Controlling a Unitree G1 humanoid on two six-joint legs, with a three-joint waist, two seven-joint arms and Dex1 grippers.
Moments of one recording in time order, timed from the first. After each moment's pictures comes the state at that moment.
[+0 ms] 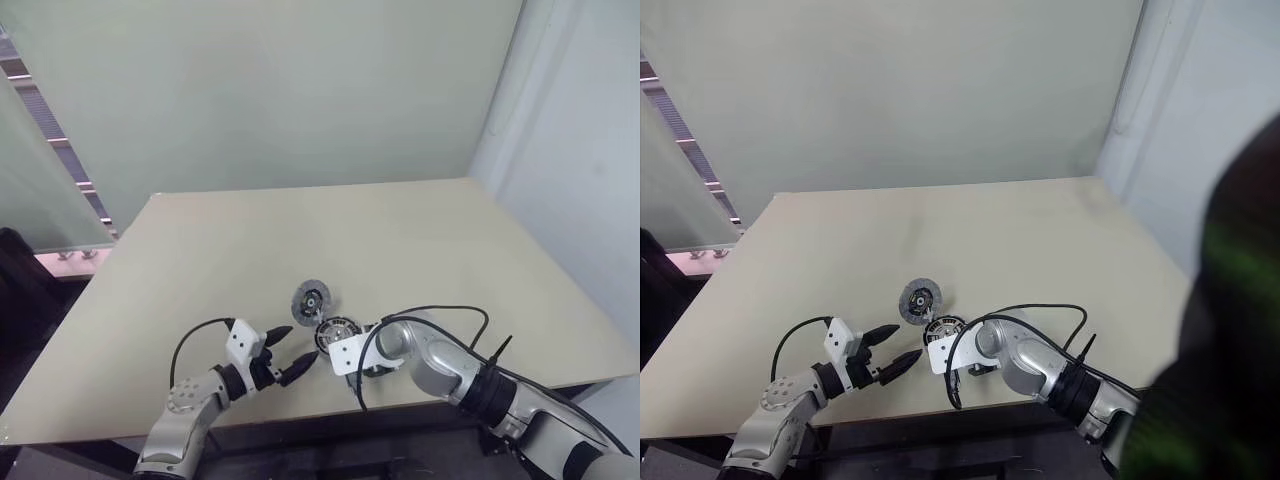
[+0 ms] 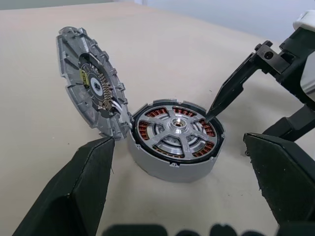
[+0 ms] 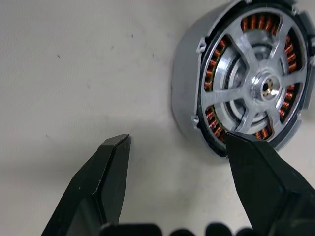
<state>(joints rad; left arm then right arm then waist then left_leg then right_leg) 0.05 0.39 -0.02 0.04 -0.35 0.12 -0.82 -0.63 -0.36 0.89 0.05 -0.65 0.50 1.07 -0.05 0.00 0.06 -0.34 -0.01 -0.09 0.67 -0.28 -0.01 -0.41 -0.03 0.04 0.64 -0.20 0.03</state>
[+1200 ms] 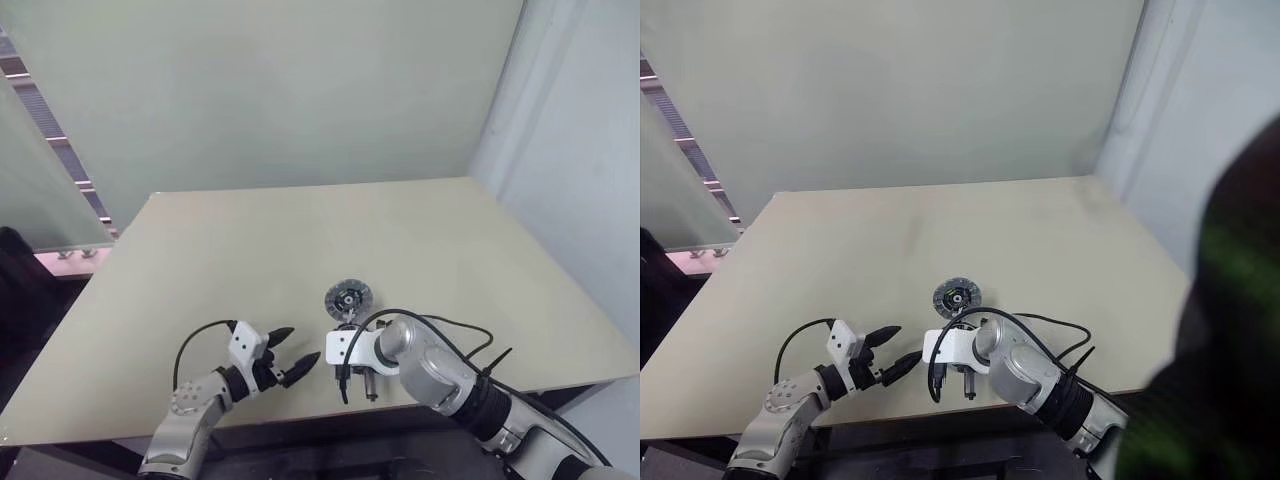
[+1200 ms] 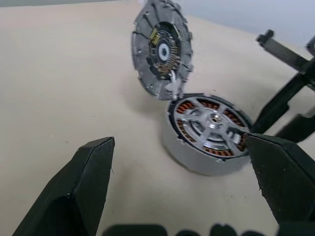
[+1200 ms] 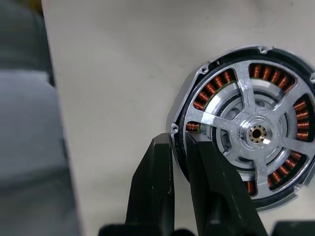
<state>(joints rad) 0.05 0.37 -0.02 0.07 -0.33 0.09 -0.82 -0.53 -0.24 0.78 -0.11 -0.60 0.96 1.18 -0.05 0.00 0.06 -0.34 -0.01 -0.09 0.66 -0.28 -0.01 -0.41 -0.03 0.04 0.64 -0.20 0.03</state>
